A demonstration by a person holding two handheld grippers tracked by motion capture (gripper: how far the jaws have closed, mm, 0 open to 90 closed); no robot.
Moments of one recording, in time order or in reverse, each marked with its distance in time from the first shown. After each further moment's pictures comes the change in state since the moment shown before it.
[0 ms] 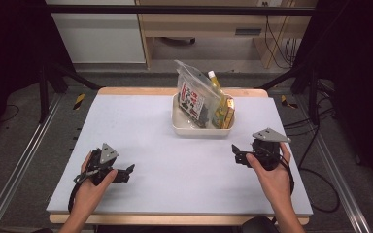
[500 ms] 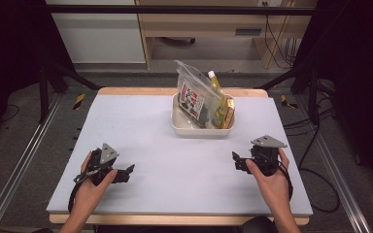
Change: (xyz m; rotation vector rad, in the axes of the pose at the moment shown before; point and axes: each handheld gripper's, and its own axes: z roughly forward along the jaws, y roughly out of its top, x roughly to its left) left arm 0.000 0.000 0.000 0.000 0.001 0.005; right arm -0.001 -0.023 0.011 0.072 -0.010 0.018
